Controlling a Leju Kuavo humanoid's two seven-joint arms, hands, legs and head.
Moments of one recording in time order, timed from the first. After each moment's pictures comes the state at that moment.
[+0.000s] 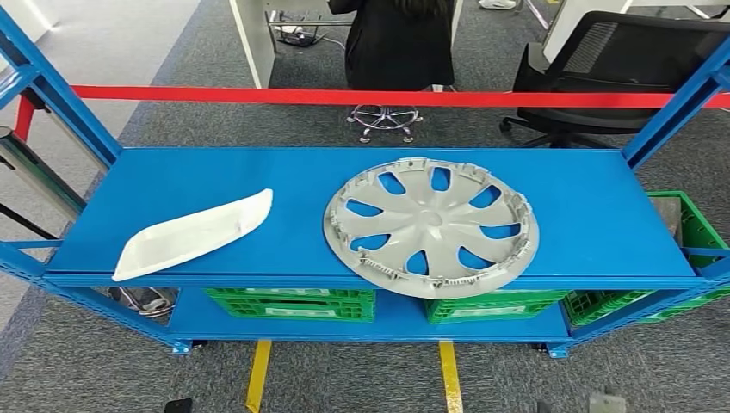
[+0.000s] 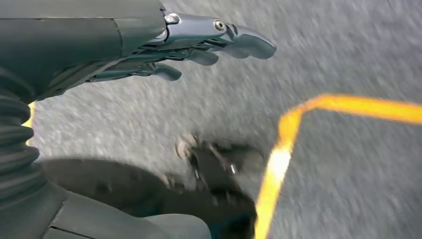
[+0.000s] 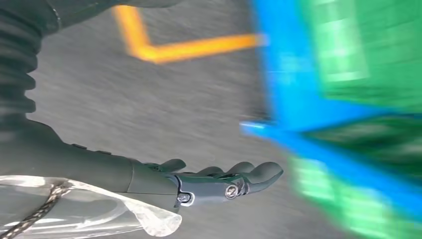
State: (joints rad) left arm -0.02 -0.16 0.20 -0.22 0.29 0.31 -0.38; right arm 0.09 0.00 -0.17 -0.57 -0.06 -0.36 -0.70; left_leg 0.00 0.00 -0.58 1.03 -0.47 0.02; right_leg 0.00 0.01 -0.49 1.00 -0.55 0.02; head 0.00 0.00
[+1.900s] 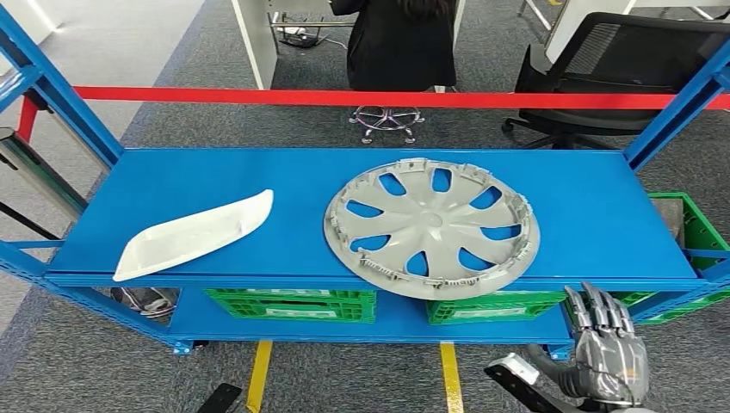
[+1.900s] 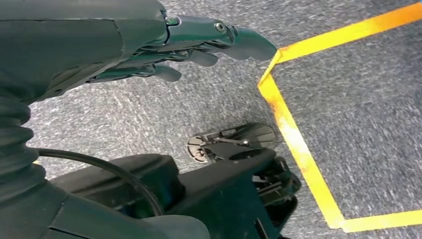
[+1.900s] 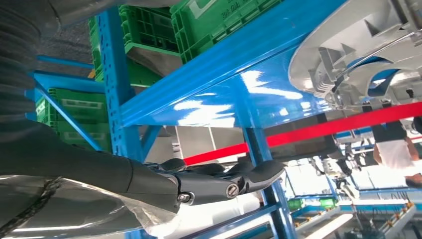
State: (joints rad) left arm -0.07 -0.11 0.05 -0.22 -0.09 0.10 -0.27; right arm 0.33 -0.29 0.24 -1.68 1.16 -0.51 0.14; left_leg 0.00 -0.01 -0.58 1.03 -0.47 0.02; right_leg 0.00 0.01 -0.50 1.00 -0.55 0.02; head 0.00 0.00
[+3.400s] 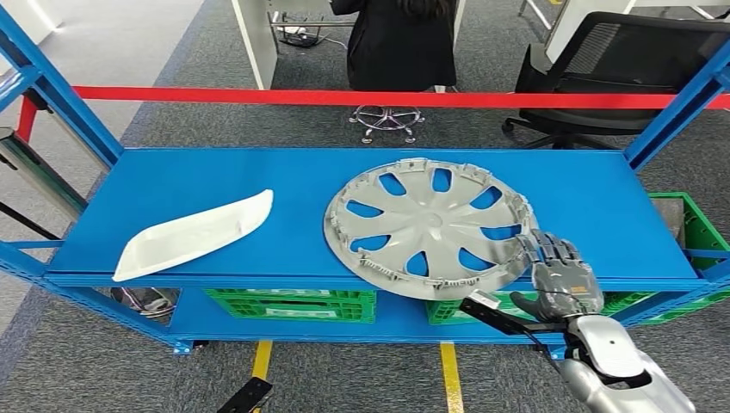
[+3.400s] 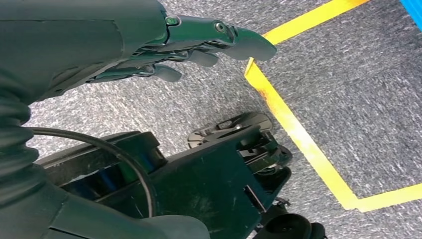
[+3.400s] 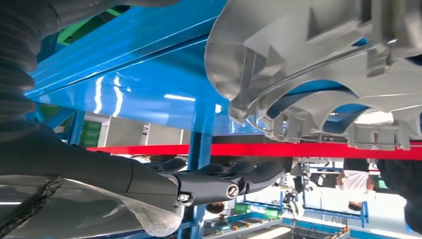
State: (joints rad) left arm -0.10 -0.15 0.01 -0.24 -0.20 0.08 -0.21; right arm -0.10 -0.30 0.33 -1.35 1.22 -0.24 0.10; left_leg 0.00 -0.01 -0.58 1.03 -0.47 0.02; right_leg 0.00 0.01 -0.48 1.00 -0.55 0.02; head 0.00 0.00
